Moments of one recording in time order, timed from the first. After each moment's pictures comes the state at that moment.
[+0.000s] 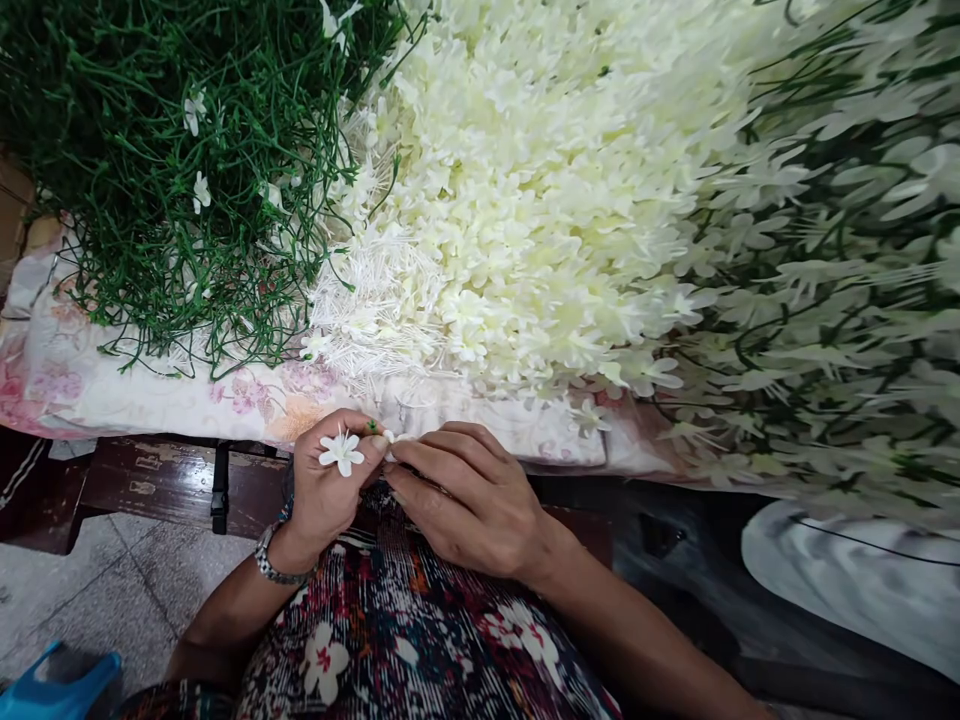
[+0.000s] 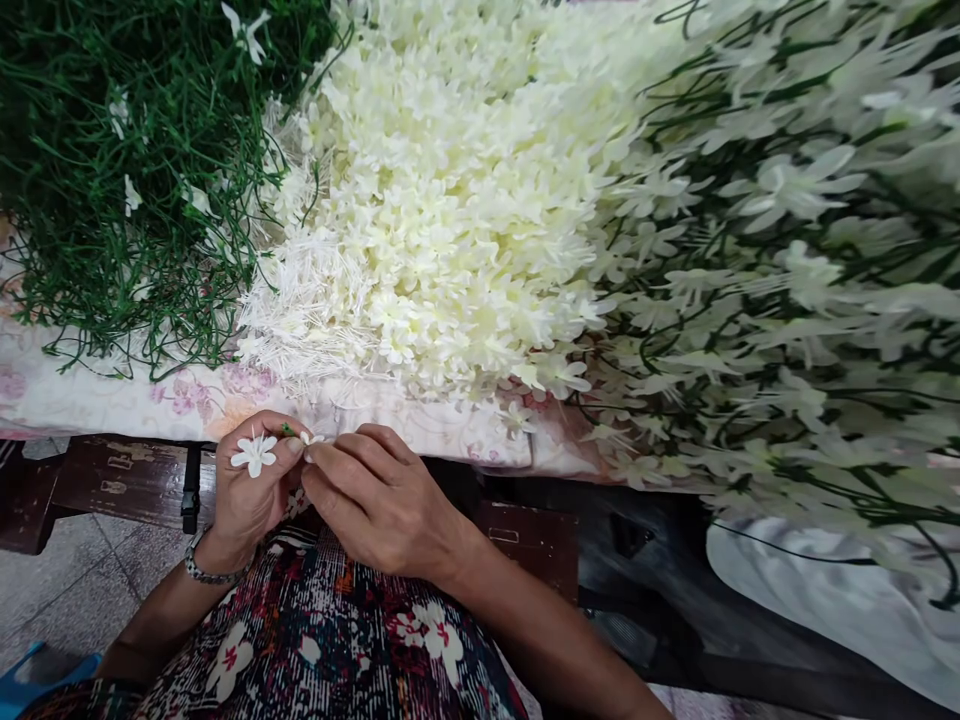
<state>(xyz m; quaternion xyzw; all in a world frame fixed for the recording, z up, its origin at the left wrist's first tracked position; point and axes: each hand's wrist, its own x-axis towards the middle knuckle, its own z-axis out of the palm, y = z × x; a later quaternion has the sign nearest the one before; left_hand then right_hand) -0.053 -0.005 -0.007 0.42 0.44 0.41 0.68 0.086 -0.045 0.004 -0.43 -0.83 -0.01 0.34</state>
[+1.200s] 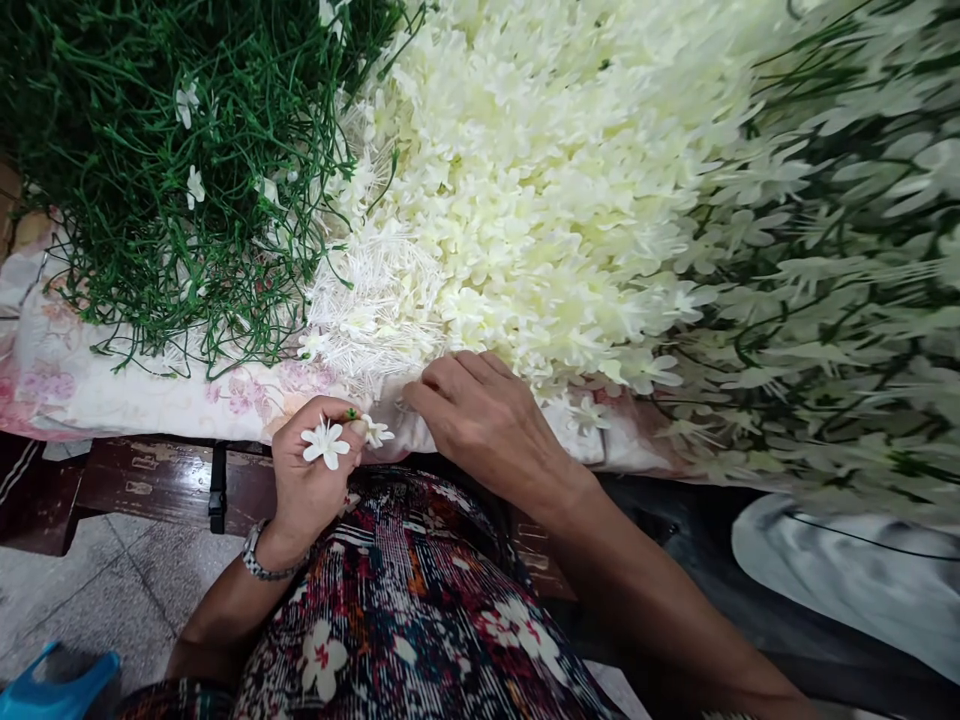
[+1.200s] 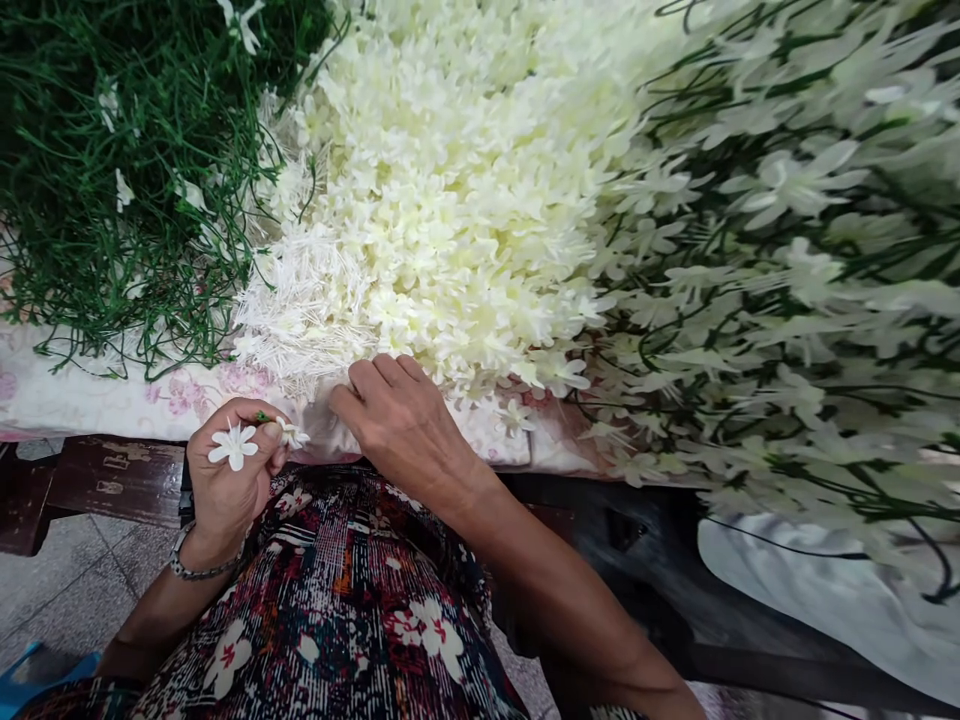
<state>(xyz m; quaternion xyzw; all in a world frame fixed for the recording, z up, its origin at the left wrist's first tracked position) -0.057 0.006 0.000 0.47 0.47 0.44 0.60 0.108 -0.006 0.009 -0.55 -0.83 -0.06 0.10</state>
